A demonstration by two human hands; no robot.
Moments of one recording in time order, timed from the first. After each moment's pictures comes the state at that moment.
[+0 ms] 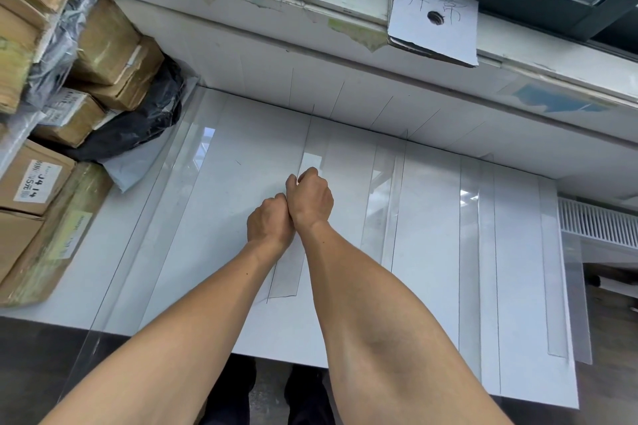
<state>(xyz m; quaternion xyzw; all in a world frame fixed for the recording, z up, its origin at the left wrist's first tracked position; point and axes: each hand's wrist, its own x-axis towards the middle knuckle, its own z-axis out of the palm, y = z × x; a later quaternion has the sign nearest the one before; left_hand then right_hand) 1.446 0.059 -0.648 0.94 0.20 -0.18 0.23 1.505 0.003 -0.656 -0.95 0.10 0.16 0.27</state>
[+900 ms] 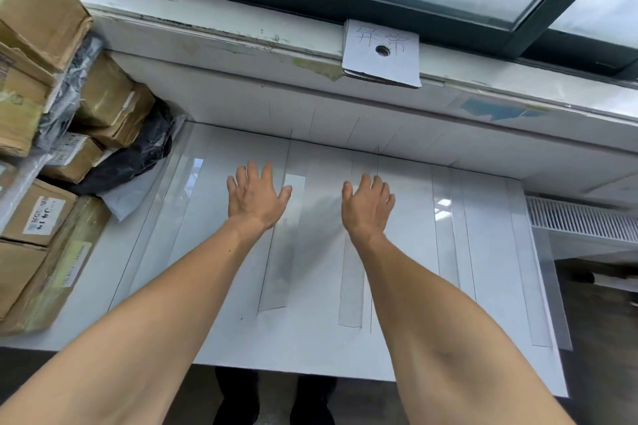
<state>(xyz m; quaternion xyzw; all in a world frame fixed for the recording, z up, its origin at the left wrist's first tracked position) 1.491 0.072 -0.597 0.98 0.13 -0.10 0.12 1.520 -0.123 -0.616 -0.99 0.11 0.07 0.11</state>
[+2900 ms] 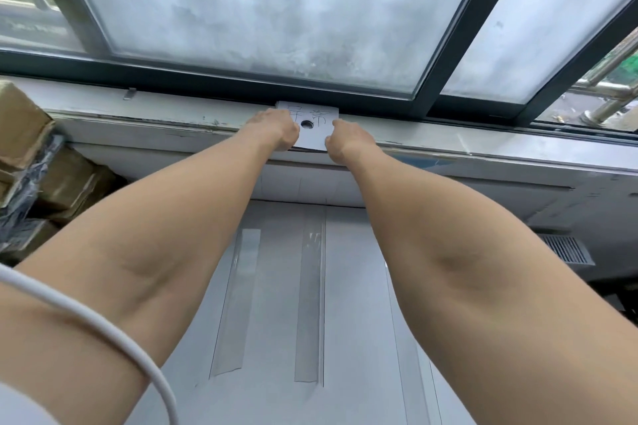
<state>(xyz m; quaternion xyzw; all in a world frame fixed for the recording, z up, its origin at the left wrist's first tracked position) 1.670 -0.025 -0.390 0.98 0.07 -0.13 0.11 1.677 -0.171 -0.404 -0.99 0.02 0.12 0.08</state>
